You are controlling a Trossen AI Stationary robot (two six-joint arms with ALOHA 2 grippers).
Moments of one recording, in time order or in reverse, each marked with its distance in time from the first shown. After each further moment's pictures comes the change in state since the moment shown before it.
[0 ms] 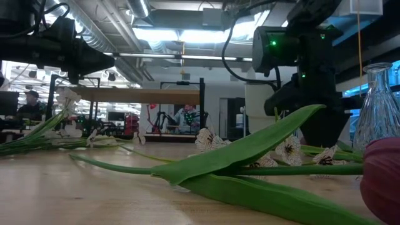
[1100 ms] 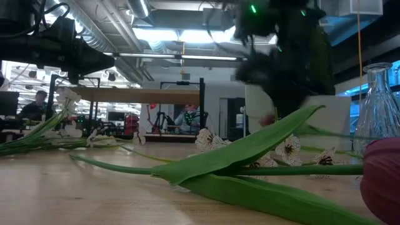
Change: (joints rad) left arm 0.000 0.000 0.000 0.000 0.000 0.000; right arm 0.001 0.000 0.214 0.013 0.057 -0.087
